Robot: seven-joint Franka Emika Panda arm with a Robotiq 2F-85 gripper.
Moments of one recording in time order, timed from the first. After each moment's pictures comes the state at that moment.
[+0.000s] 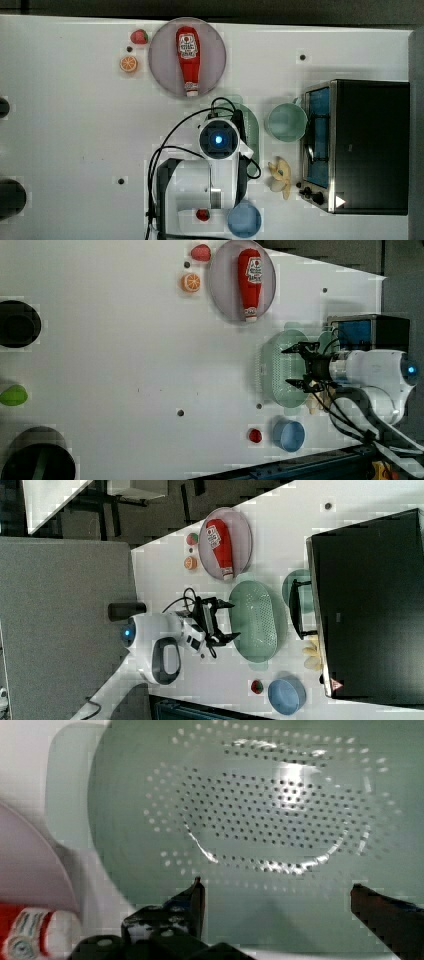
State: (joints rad) arm -0.02 0.15 0.02 -2.47 -0.04 1.03 0.67
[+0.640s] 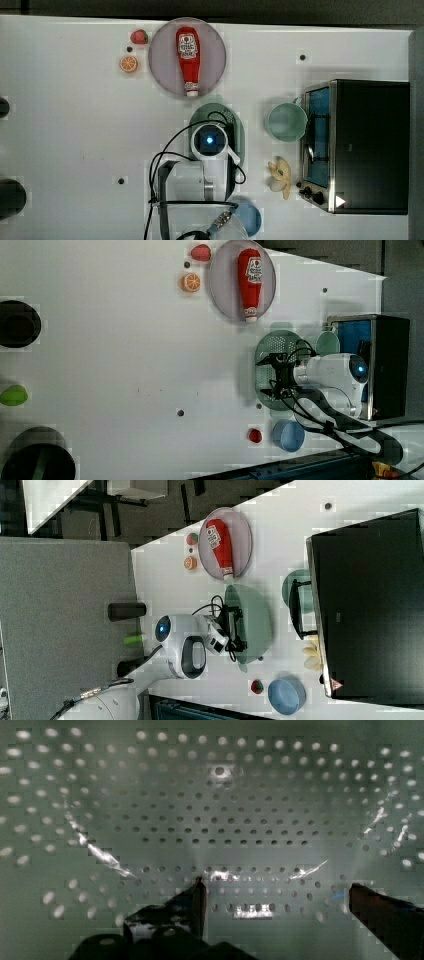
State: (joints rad) arm 0.01 0.39 0.03 -2.47 -0.03 1.16 0.78
